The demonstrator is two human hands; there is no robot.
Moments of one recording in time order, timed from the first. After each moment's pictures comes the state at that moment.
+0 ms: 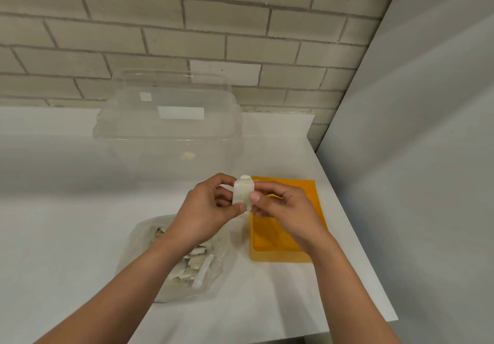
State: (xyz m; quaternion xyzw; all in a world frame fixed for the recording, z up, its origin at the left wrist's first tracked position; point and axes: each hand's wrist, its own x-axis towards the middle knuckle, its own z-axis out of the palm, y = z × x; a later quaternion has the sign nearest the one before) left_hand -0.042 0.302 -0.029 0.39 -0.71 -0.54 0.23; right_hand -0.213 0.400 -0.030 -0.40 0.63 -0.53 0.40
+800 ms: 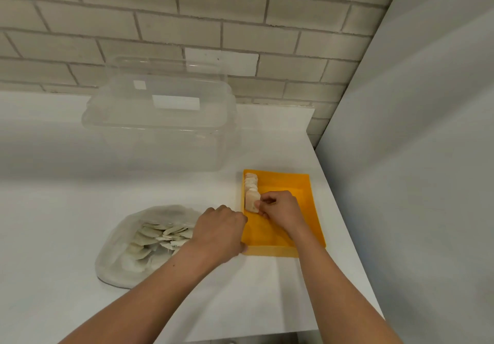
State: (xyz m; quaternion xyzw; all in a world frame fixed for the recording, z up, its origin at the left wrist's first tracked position) left_hand -0.096 0.340 -0.074 0.35 -0.93 -0.07 -0.12; right_hand -0.280 0.369 -0.135 -0.42 0.79 -0.33 0.29
